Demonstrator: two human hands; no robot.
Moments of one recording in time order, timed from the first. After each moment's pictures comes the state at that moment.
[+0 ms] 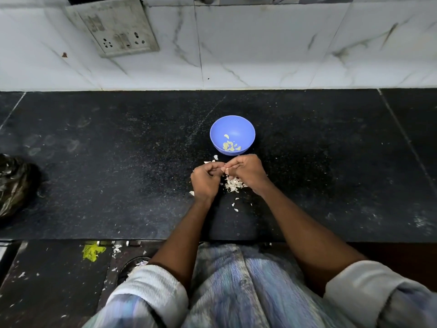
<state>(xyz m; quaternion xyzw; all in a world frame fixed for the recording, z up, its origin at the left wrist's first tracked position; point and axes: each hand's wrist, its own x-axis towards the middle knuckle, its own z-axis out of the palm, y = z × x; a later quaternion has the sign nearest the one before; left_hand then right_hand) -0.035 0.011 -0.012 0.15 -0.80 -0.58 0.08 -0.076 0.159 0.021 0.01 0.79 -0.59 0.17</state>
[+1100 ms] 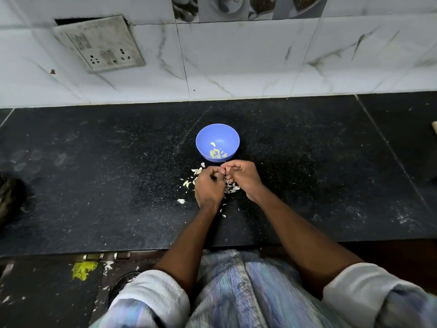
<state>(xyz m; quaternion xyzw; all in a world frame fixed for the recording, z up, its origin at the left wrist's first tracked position) -0.035 0.065 -0.001 0.21 -0.84 -0.50 0.08 -0.077 0.183 0.010 0.07 0.75 -0.64 0.15</state>
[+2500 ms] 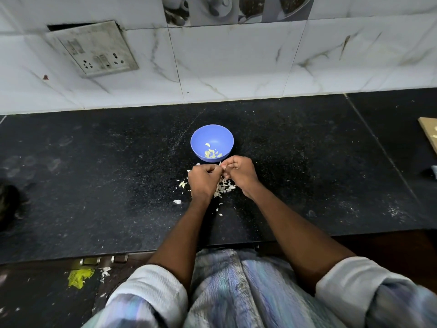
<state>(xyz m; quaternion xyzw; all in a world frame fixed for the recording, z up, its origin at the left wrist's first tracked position) -0.050 0.055 0.014 0.16 -0.85 -0.50 0.07 -0.081 0.186 0.010 0.08 0.77 -0.63 0.10</state>
